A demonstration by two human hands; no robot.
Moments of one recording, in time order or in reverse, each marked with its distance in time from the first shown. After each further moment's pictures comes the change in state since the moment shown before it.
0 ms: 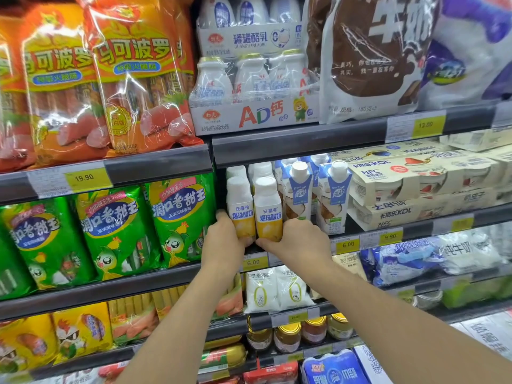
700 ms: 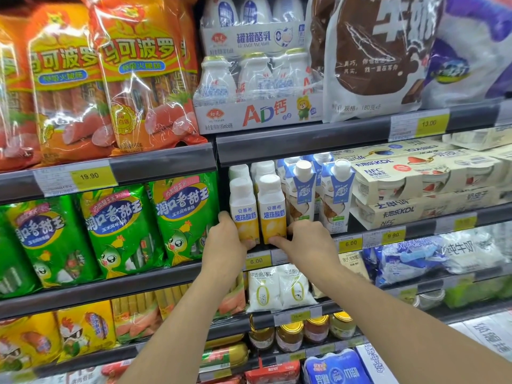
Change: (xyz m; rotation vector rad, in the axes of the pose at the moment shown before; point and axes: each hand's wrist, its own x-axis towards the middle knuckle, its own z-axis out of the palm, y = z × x) left_hand -0.005 -0.004 -0.004 0.008 -0.040 -0.026; right_hand -0.004 0.008 -0.001 0.148 -0.047 0.051
